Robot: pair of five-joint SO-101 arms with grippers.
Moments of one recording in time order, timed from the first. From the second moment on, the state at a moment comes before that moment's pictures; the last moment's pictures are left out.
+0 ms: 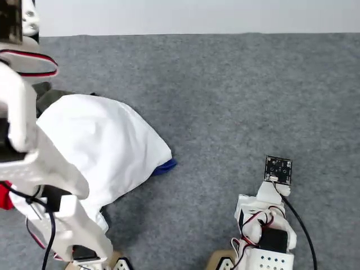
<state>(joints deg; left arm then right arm) -11.3 16.9 -94.0 81.6 -18.8 6.4 -103.5 95.6 74.7 -2.9</state>
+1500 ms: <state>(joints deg) 14.3 28.1 -8.9 82.1 -21.8 6.4 -103.5 95.6 74.7 -2.9</state>
